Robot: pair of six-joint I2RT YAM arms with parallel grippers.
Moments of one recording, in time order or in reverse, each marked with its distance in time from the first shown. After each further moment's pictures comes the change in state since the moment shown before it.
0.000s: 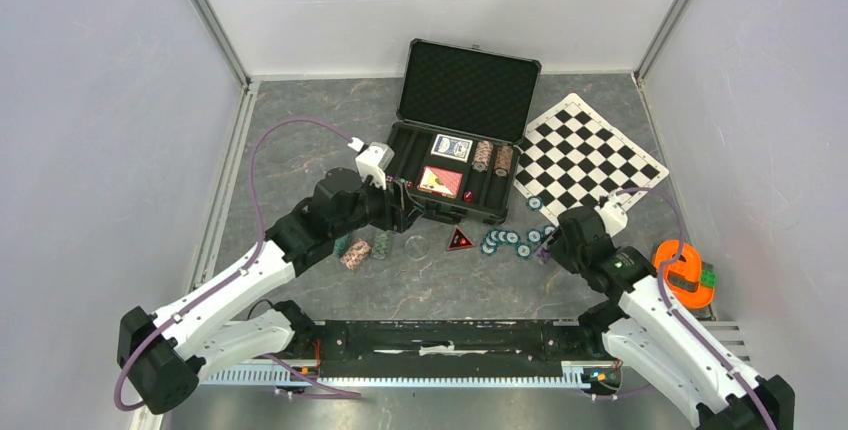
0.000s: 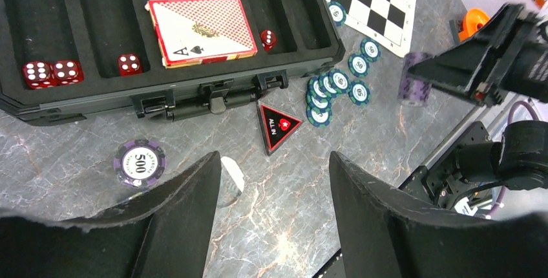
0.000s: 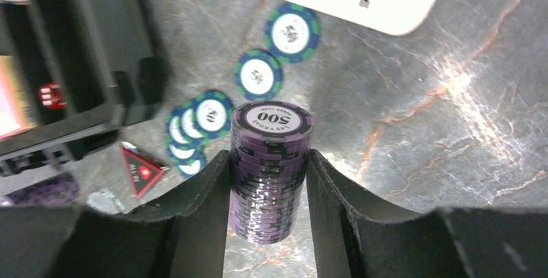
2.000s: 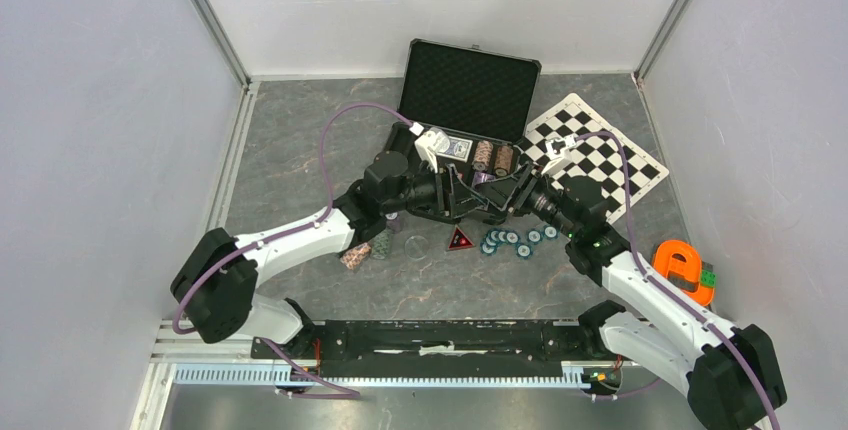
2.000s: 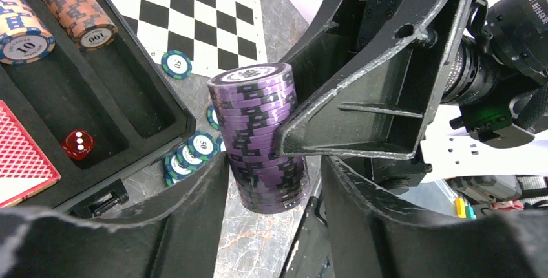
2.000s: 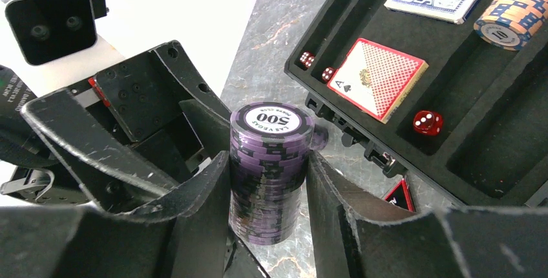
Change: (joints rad) left arm -0.076 0.443 0.078 0.612 0.341 -0.200; right arm -0.001 0.220 0.035 1.011 -0.645 -0.265
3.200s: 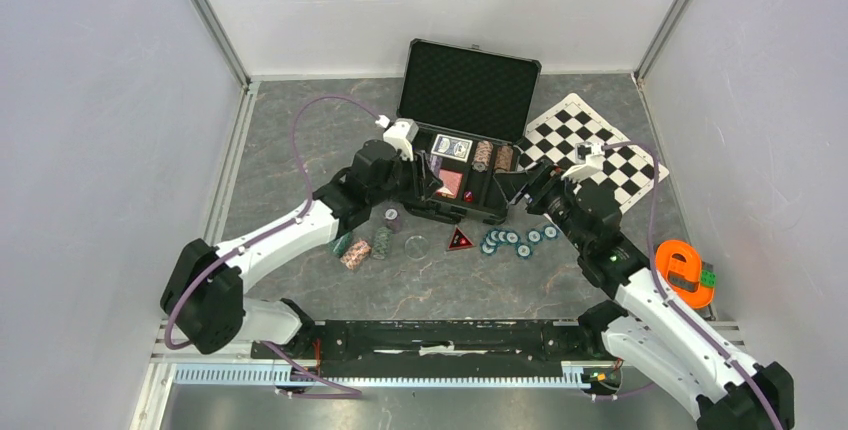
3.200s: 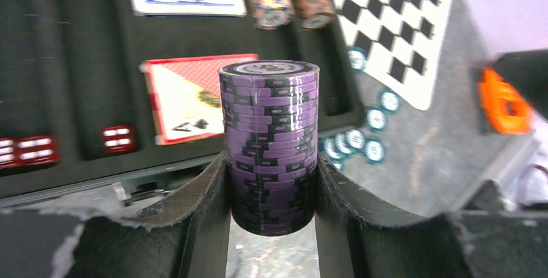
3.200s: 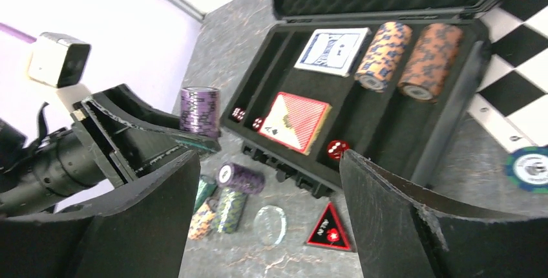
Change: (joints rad) left arm 0.110 -0.064 0.029 -0.341 -0.272 0.116; right arm 0.026 -0.157 0.018 -0.185 0.325 -0.093
